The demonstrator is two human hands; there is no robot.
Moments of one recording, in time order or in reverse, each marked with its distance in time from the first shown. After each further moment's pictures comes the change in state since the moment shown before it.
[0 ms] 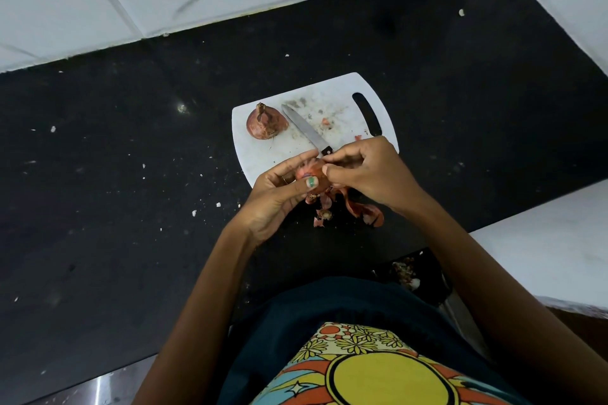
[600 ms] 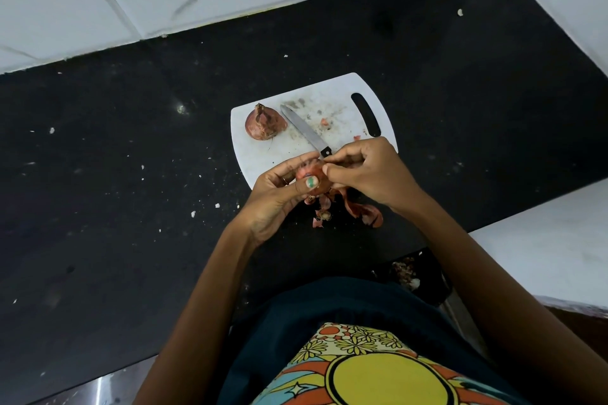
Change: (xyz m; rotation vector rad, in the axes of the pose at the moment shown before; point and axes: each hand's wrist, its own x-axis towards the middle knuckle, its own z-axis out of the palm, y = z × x) left_hand 0.003 -0.003 0.000 -0.017 -0.022 0.027; right_hand 0.001 0.003 -0.001 0.062 -0.001 0.012
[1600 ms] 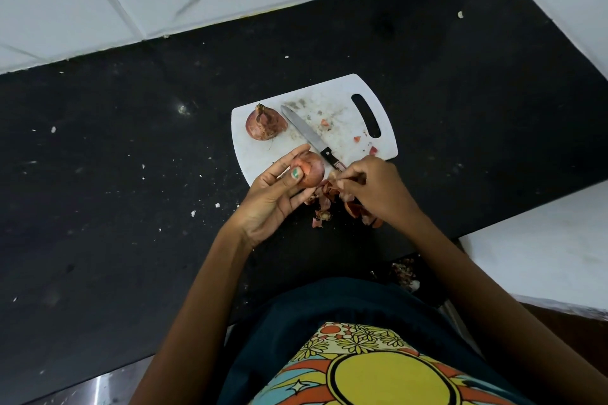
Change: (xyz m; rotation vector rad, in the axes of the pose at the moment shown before) left_hand 0.001 -0.002 -0.010 -0.234 -0.094 -0.059; right_hand -0.004 0.035 0.007 -0.320 0.053 0.058
